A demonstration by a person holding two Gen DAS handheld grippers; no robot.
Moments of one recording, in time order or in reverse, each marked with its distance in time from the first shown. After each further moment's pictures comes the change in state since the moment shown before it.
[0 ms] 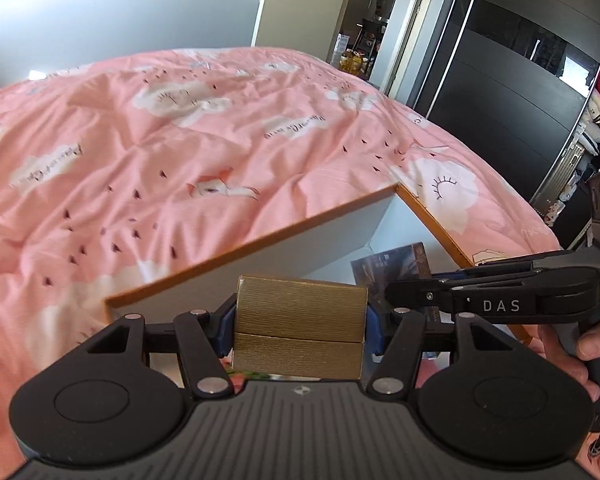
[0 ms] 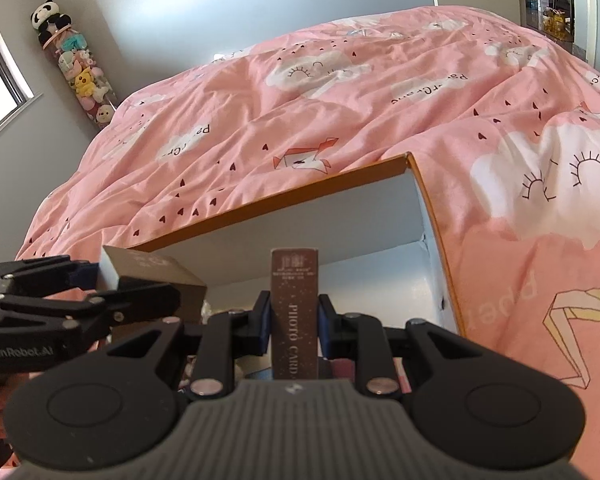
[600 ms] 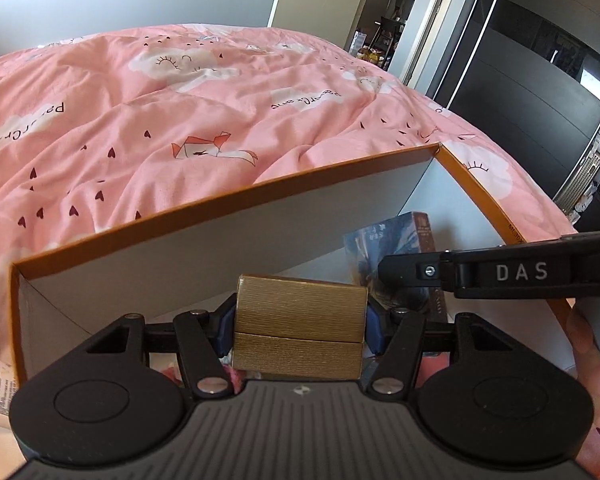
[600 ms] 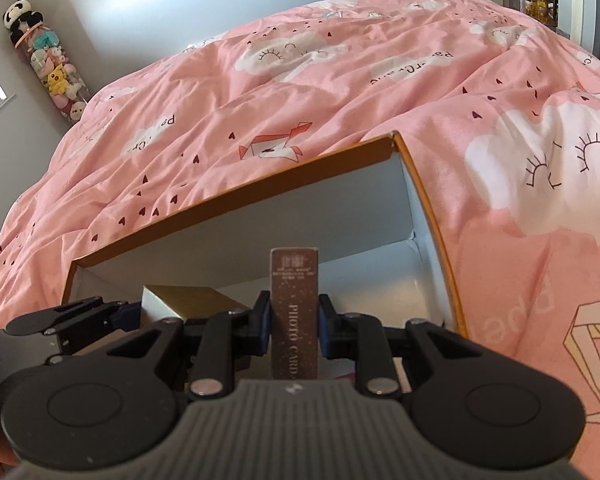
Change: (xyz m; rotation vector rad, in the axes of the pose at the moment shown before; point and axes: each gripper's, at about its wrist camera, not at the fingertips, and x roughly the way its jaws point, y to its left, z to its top) left arm 0.071 0.002 -0.024 -0.061 -0.003 0.032; right arm 0.049 -0.013 0.009 0.038 0.040 -0.058
